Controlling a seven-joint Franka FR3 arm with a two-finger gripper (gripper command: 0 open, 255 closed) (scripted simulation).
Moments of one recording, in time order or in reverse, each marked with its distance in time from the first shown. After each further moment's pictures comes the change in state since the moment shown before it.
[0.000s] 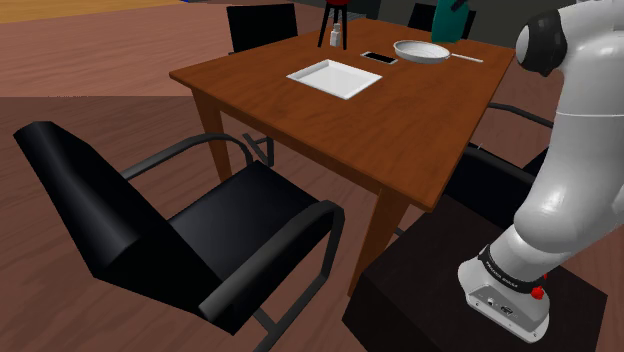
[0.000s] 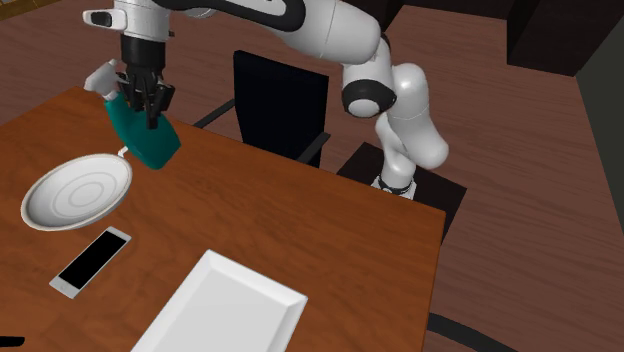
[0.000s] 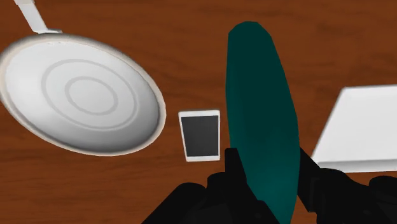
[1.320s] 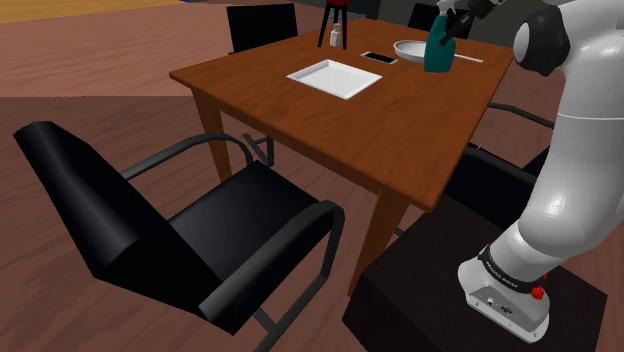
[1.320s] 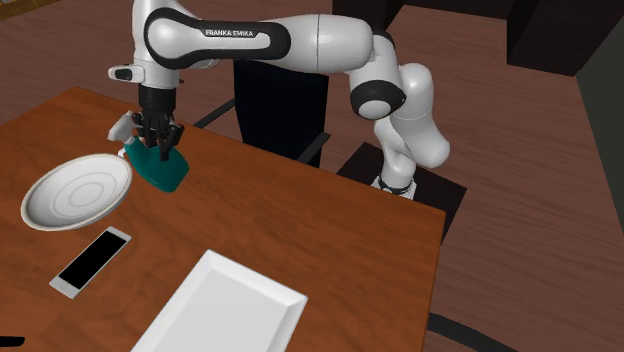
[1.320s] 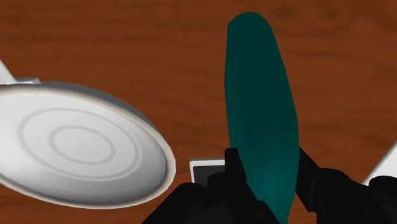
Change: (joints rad) arm 0.104 -0.028 -0.013 -0.338 -0.014 0.249 -0.156
